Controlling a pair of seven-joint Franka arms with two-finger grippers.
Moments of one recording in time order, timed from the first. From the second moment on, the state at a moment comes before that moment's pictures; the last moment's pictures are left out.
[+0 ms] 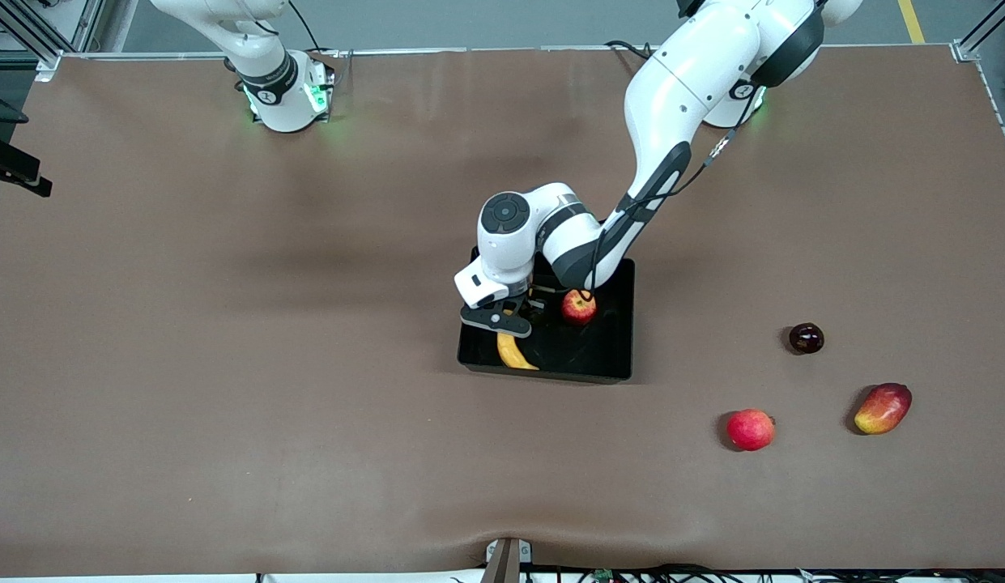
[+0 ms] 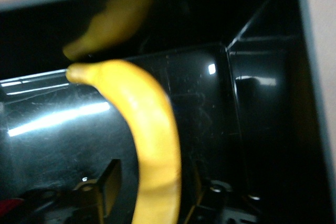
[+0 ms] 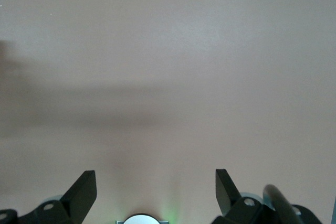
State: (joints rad) left arm -0.53 0.88 -0.33 -1.37 0.48 2.31 -0.79; right arm -0.06 -0.01 -0.09 -1.50 -0.02 1.42 -0.17
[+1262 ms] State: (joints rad) left arm -0.04 0.38 -0.34 -1.35 0.22 1.81 -0.44; right arm -0.07 0.00 -0.09 -1.50 -0.02 1.42 -0.17
